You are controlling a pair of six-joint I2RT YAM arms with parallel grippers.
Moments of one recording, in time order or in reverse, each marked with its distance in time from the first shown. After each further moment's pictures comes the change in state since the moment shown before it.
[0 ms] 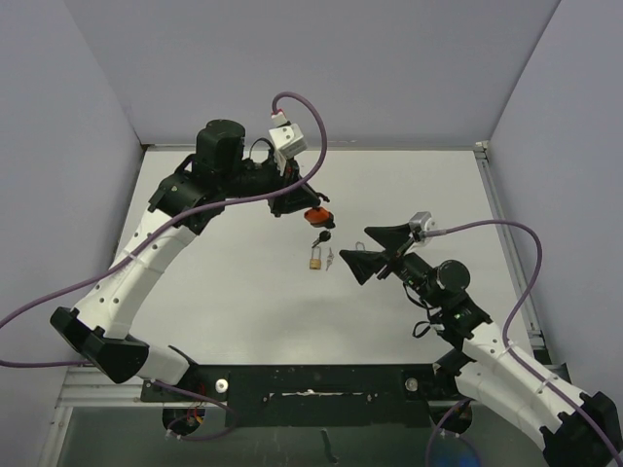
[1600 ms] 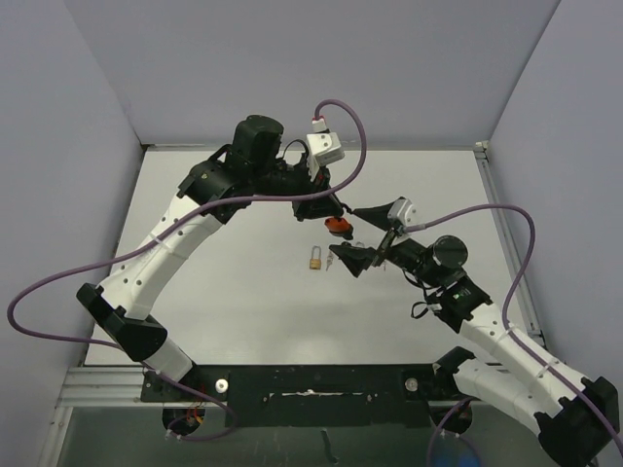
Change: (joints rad) left arm -0.117 0.156 0.191 -0.135 0.000 0.078; right arm 0.002 0.128 0.220 -0.095 -0.195 -0.319
